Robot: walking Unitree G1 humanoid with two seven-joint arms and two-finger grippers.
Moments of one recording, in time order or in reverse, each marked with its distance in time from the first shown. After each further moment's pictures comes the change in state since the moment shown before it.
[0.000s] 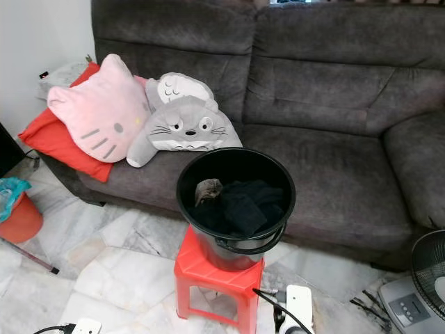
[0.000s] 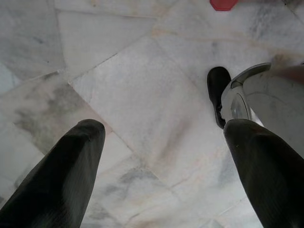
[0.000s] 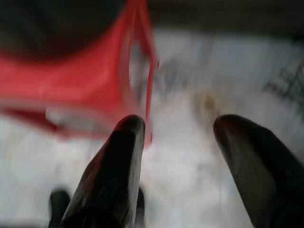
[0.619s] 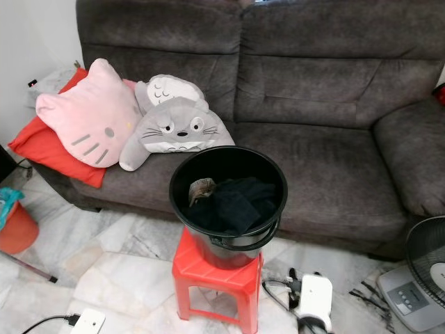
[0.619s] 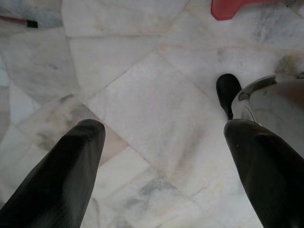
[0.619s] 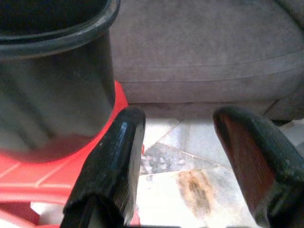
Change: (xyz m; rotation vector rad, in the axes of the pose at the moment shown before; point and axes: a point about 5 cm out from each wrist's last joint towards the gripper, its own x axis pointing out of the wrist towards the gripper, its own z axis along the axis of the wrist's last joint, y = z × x) left arm 0.002 0.003 0.016 0.062 -0.029 0.000; right arm -0.029 -0.015 0.026 -0.014 -0.434 -0.061
